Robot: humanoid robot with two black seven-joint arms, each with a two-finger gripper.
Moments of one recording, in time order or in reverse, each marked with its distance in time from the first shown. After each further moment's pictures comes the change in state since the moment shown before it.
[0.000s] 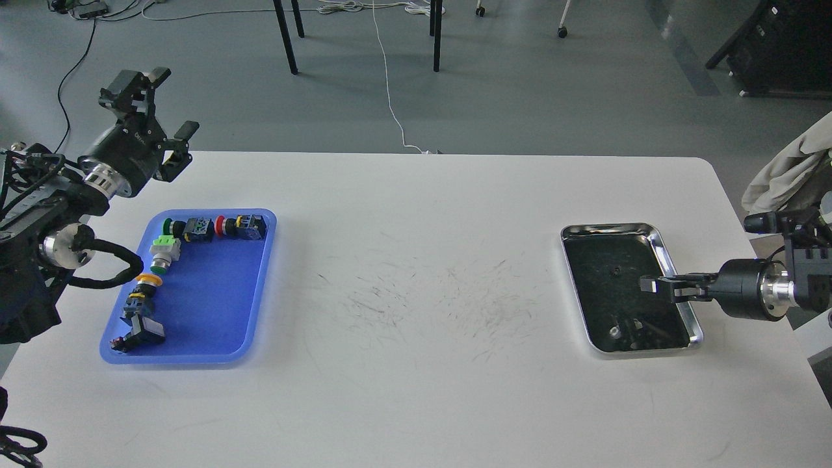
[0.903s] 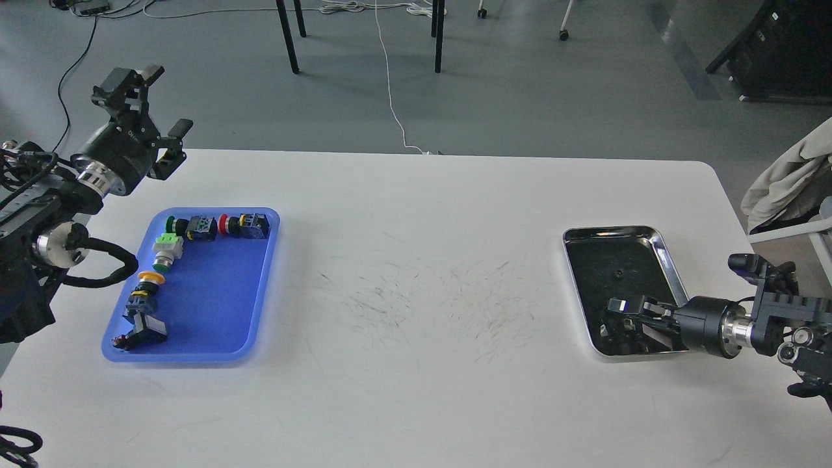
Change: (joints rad) left arm -0.001 0.007 0.000 -0.001 -0.001 0.000 0.000; right arm -0.126 0.092 0.004 -0.041 0.288 0.061 0.002
